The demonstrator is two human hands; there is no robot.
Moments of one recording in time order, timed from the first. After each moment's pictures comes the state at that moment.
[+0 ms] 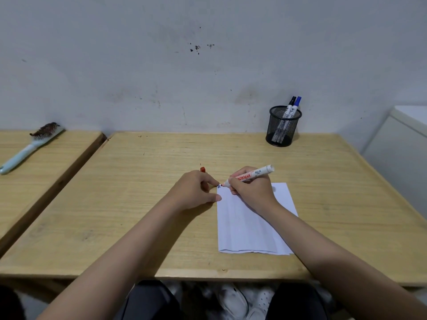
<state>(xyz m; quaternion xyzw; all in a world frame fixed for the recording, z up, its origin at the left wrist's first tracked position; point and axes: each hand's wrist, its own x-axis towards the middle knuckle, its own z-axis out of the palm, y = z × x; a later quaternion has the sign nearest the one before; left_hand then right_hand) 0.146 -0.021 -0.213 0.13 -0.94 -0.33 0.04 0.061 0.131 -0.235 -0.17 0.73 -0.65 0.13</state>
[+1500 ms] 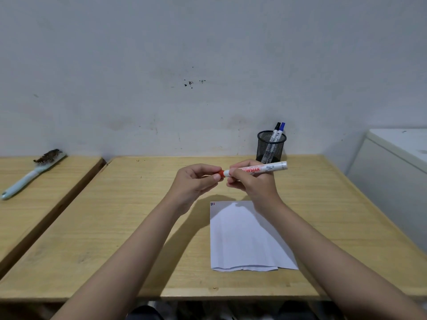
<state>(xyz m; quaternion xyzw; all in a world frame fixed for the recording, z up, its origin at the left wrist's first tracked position) 0.141 0.002 -0.159 0.07 -0.63 -0.76 0.15 0.073 0.148 -0.154 -0.21 0.57 -0.78 0.11</state>
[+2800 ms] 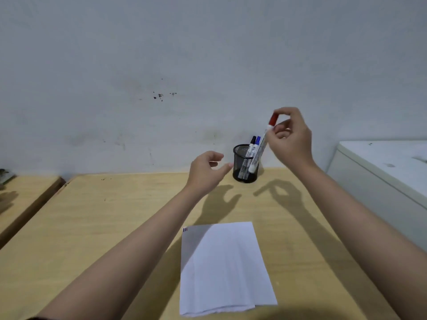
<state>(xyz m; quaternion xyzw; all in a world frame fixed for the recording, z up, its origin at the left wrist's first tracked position) 0.017 0.042 -0.142 0.10 -0.81 -0.52 0.26 -0.063 0.211 -0.082 -0.24 0.73 -0.58 -0.27</state>
